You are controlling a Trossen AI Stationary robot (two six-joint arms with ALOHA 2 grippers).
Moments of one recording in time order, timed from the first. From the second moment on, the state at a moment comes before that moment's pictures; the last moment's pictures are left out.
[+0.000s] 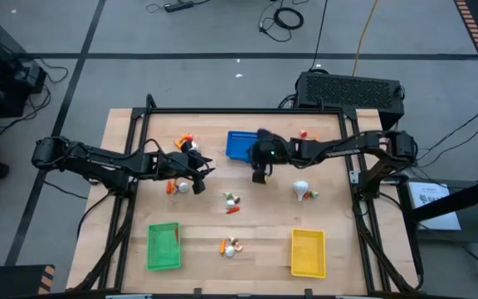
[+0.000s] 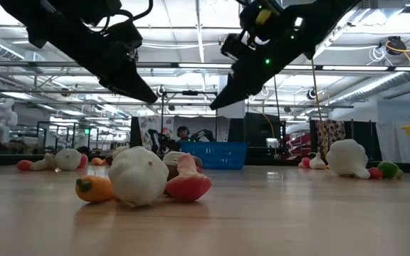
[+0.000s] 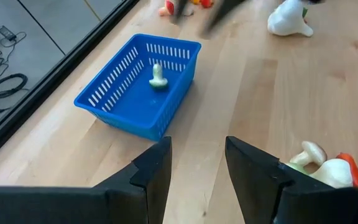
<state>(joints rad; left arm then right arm) 0.02 1.17 0.53 0.08 -0.30 -0.07 -0.16 1.64 0.98 0.06 0.07 -0.20</state>
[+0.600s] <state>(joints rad) 0.02 1.17 0.53 0.06 -0.30 -0.12 0.11 1.74 0.98 0.18 -0.19 -0.36</state>
